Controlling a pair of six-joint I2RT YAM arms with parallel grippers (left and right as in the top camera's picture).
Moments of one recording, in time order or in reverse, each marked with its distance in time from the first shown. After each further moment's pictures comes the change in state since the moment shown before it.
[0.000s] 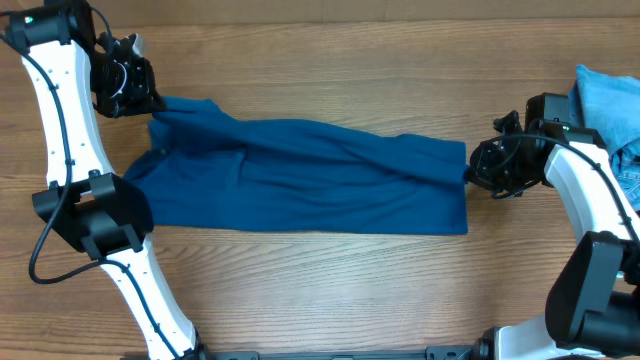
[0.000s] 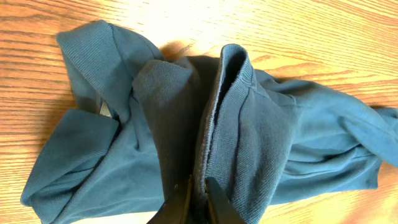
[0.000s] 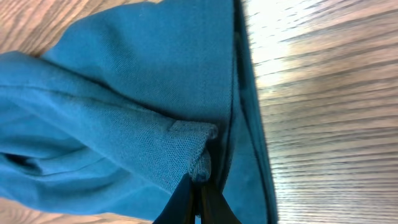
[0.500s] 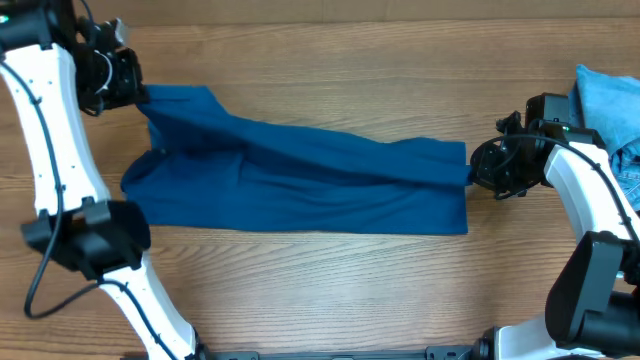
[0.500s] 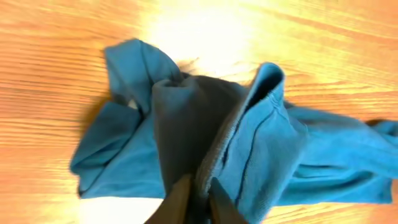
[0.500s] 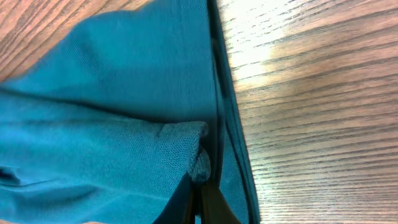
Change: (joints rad) left arm 0.000 -0.153 0.000 0.000 -0.079 -0.023; right arm 0.000 0.000 -0.003 0.005 0.056 0.000
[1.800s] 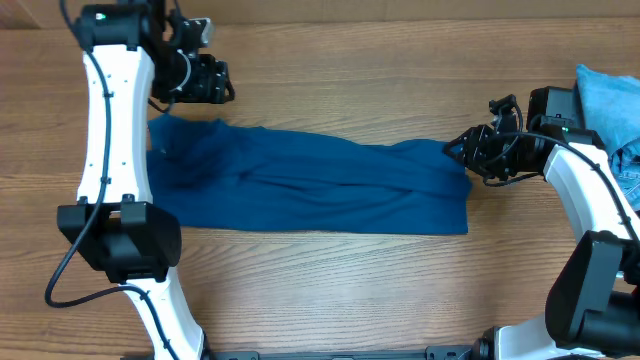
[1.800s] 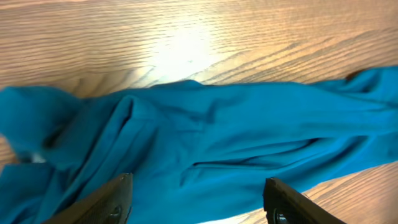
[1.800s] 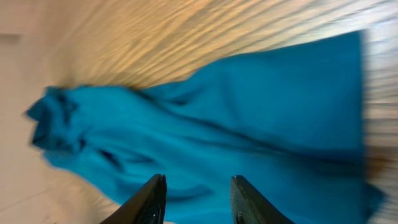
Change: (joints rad) left arm -0.258 -0.083 -0.283 0.229 0.017 0.064; right arm 0.000 0.000 -0.007 0.161 -0.364 0.022
